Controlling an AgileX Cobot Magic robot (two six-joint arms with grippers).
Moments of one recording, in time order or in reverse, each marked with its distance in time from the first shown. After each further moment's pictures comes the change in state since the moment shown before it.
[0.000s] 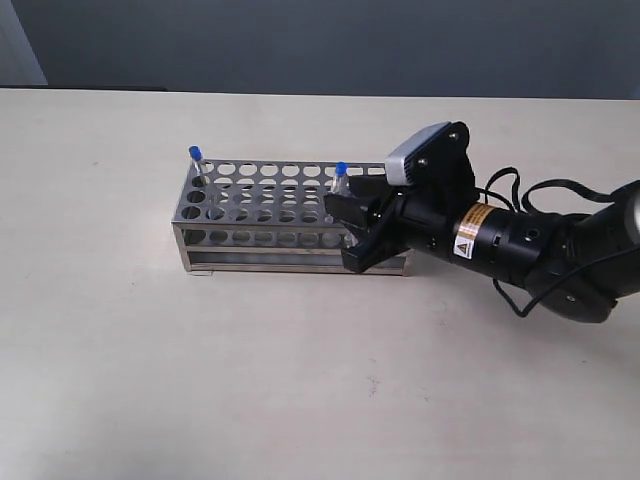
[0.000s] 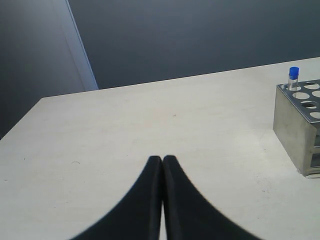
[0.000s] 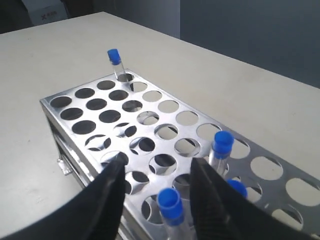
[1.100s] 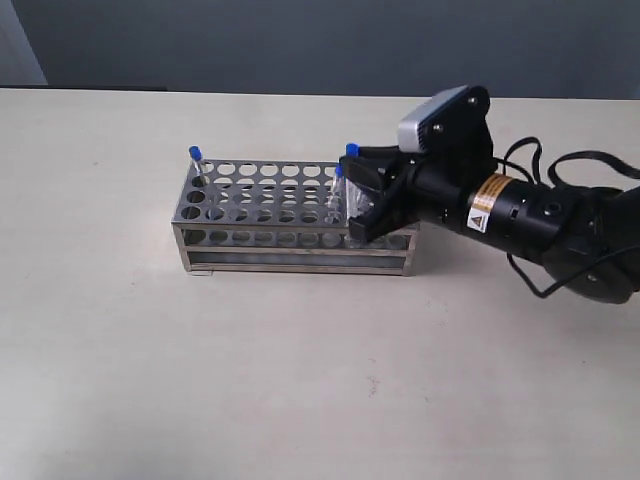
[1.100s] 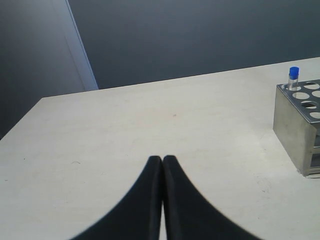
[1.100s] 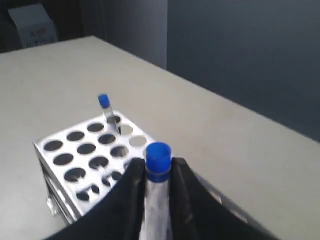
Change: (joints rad) left arm 0.000 0.000 0.000 0.000 0.000 0.000; right arm 0.000 -0.127 -0.018 -0.003 0.073 0.009
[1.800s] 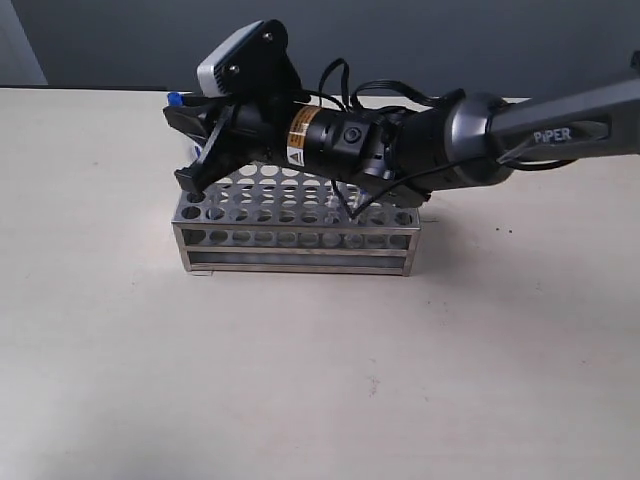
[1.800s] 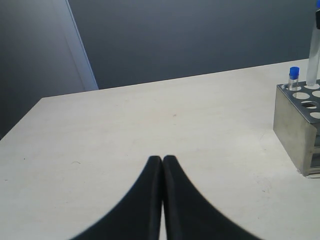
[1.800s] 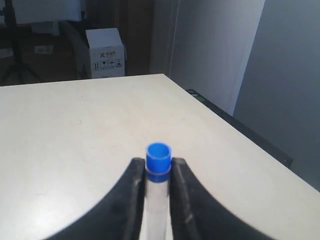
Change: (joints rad) left arm 0.000 0.000 0.000 0.000 0.000 0.000; right arm 0.237 0.327 -0.629 -0.117 0.190 0.117
